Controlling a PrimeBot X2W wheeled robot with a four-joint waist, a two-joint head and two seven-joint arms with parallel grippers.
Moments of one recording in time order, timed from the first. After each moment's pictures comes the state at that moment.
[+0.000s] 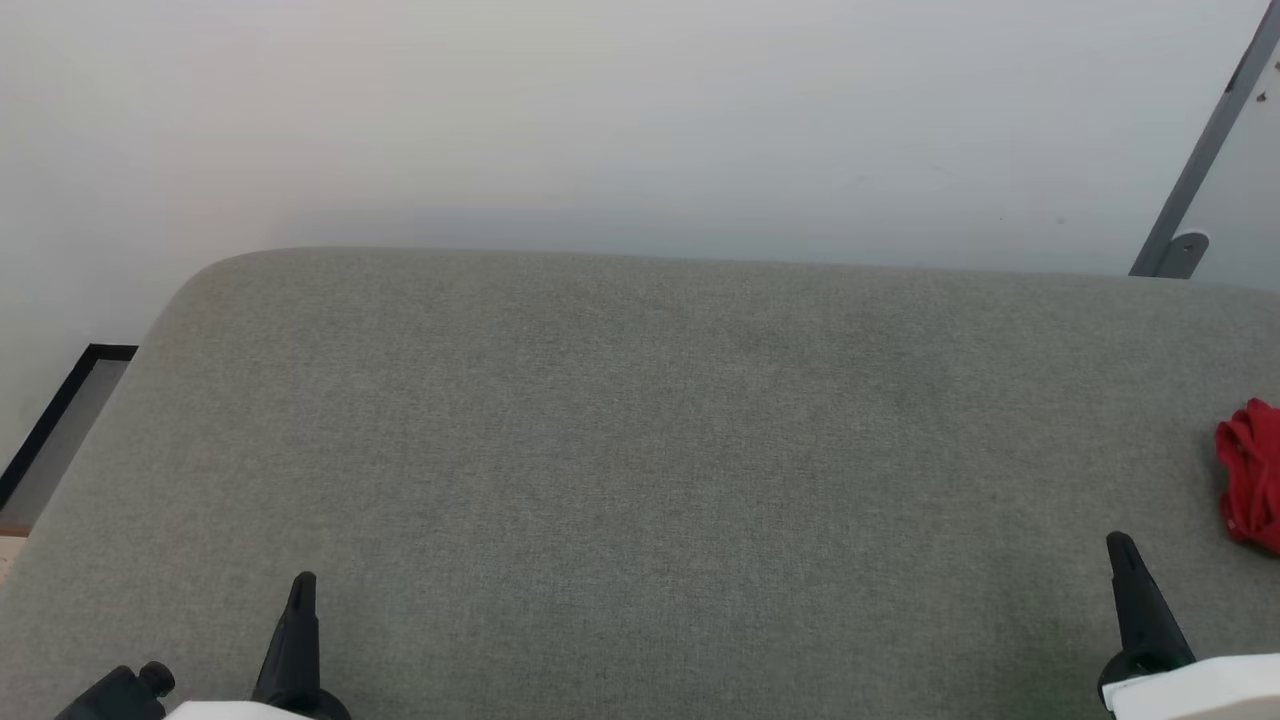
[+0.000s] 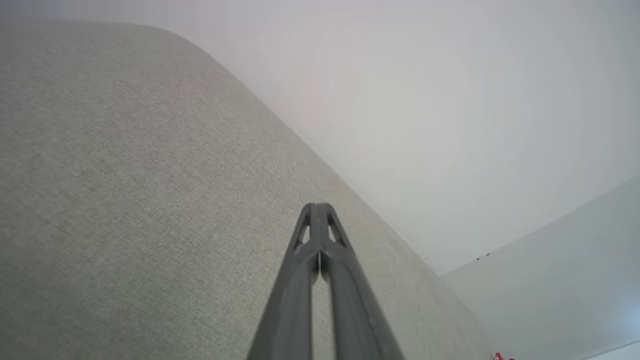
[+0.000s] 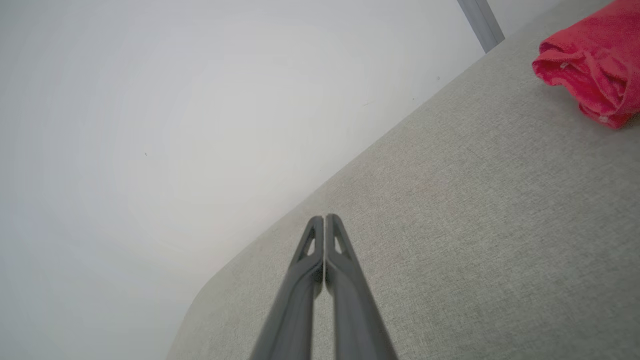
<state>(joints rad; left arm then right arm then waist) 0.10 0.12 0.03 0.18 -0.89 -0.13 -0.10 0.11 -0.12 -0.14 0.12 0.91 0.13 -0.02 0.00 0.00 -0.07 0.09</state>
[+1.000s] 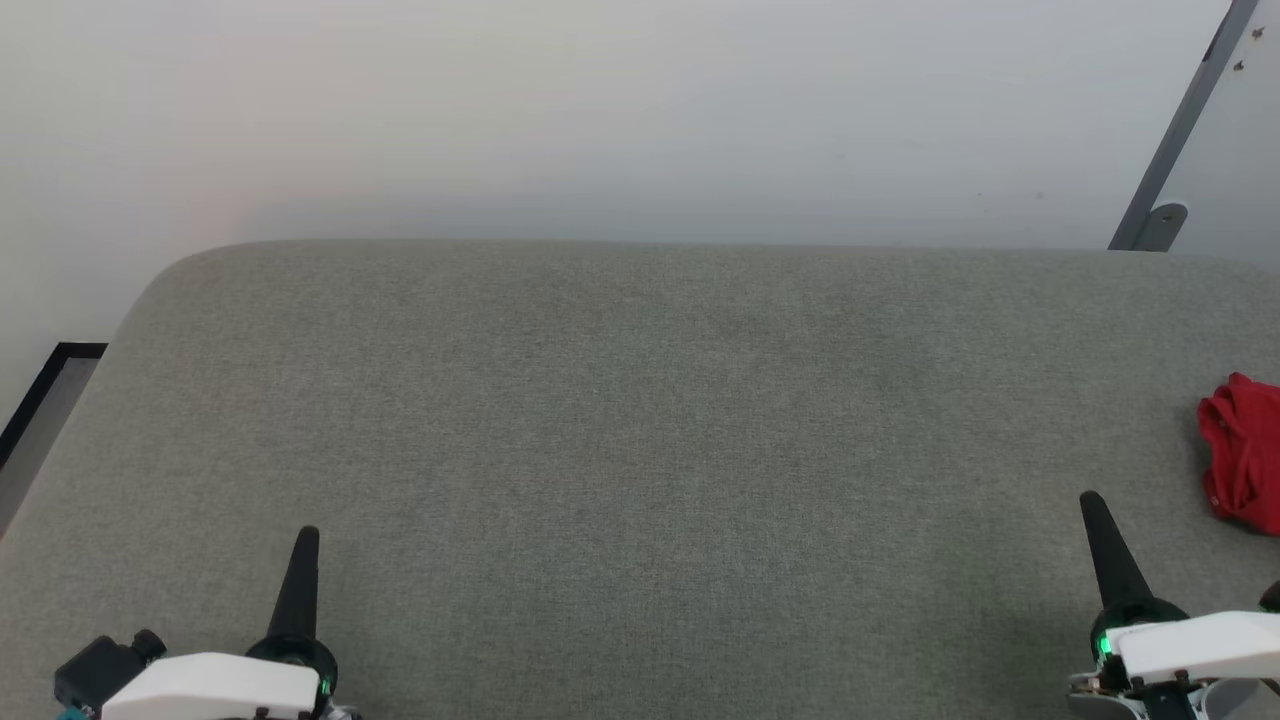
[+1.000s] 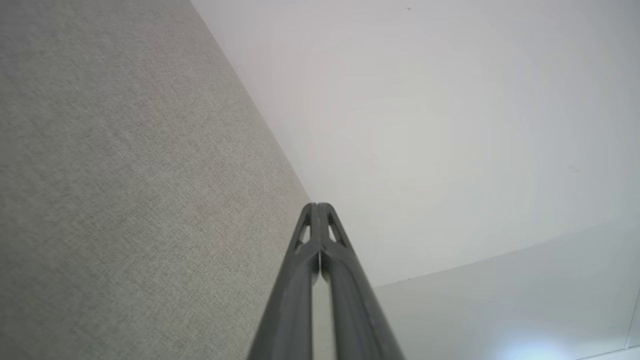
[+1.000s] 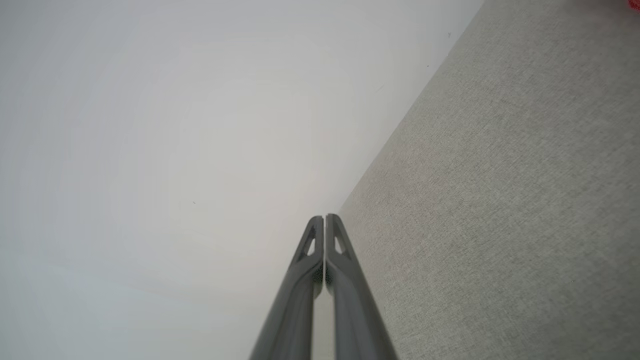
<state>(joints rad) 0.02 0.09 0.06 0.21 -1.20 -0.13 -0.02 0.02 -0.09 -0.13 0.17 1.21 0.13 0.04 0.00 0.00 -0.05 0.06</state>
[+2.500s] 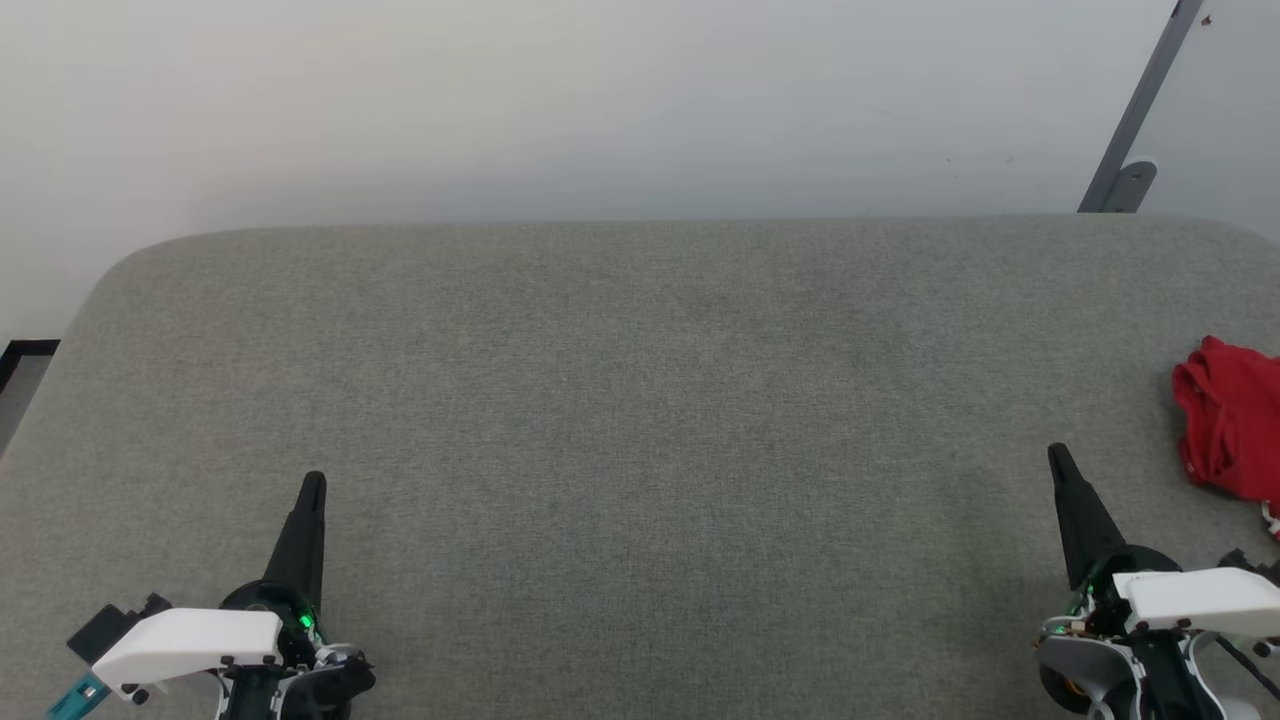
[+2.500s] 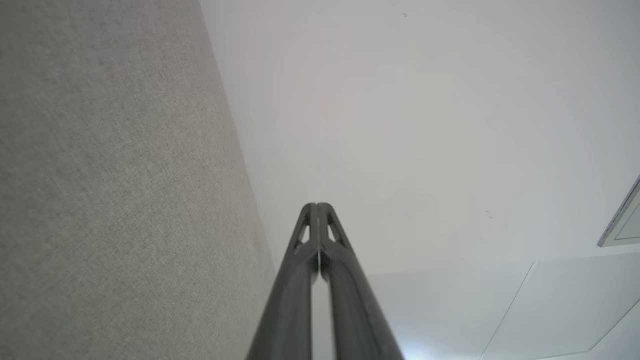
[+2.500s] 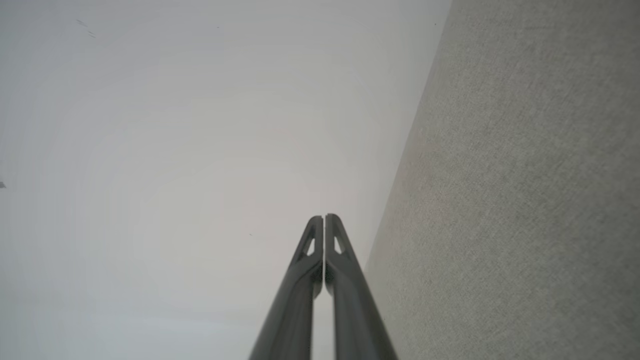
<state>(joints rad) -0.08 0.06 0.10 0.24 -1.54 -0.13 0.09 -0.08 -0.06 -0.12 0.23 1.53 0.13 0.10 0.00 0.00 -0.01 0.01</state>
